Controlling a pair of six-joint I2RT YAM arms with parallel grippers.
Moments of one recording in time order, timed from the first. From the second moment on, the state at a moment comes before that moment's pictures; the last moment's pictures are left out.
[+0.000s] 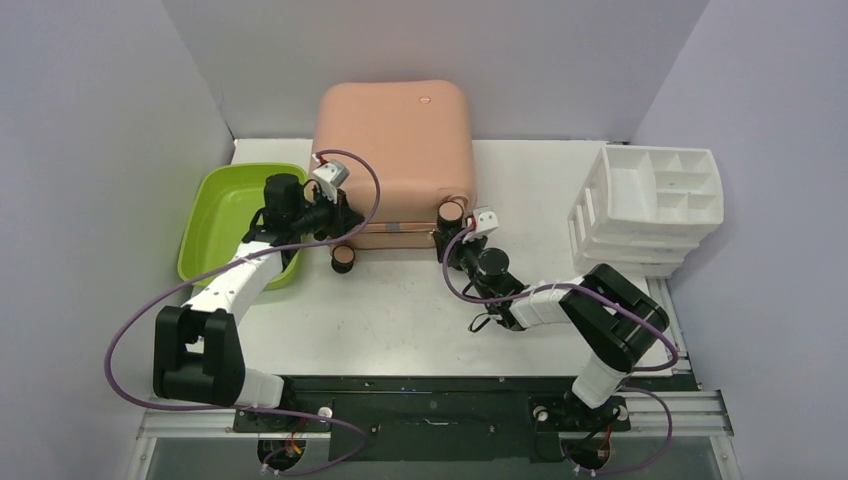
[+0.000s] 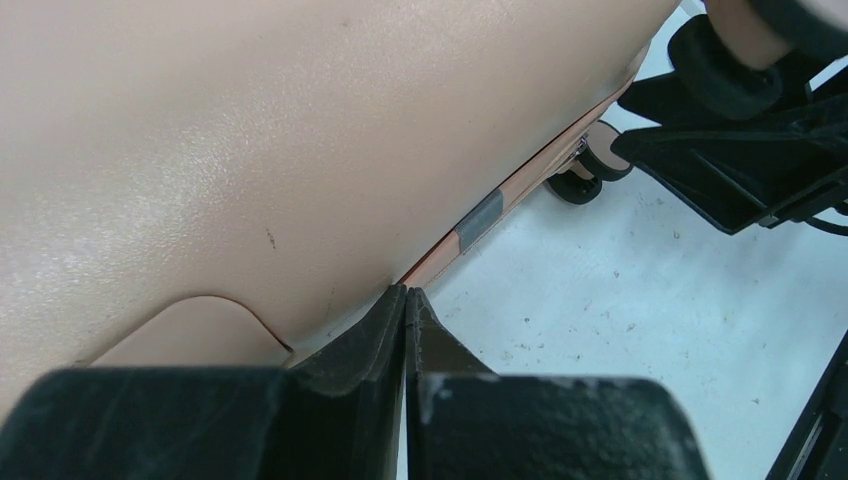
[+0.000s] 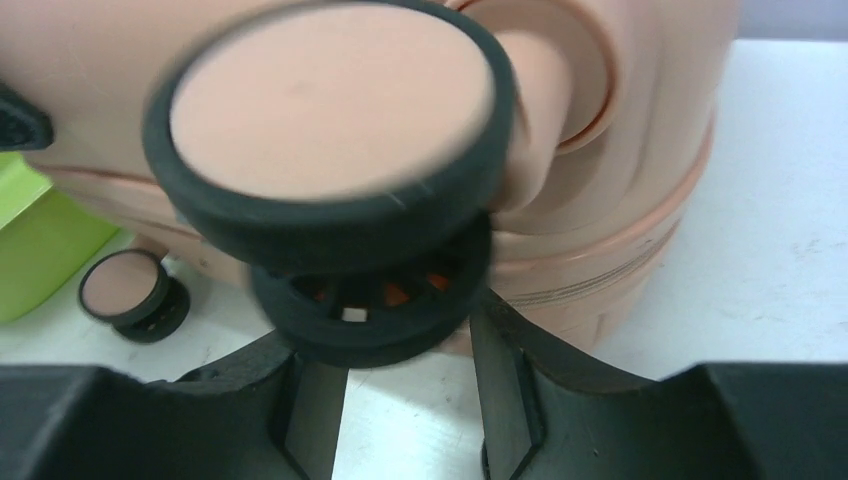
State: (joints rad) left arm -0.14 1.41 0.94 0.01 0.64 0.05; right arm 0.73 1.68 0.57 1.08 0.29 0.21
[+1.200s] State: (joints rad) left arm -0.12 1.43 0.91 0.06 0.76 0.03; right arm 0.93 1.90 0.74 1.06 0.70 0.01
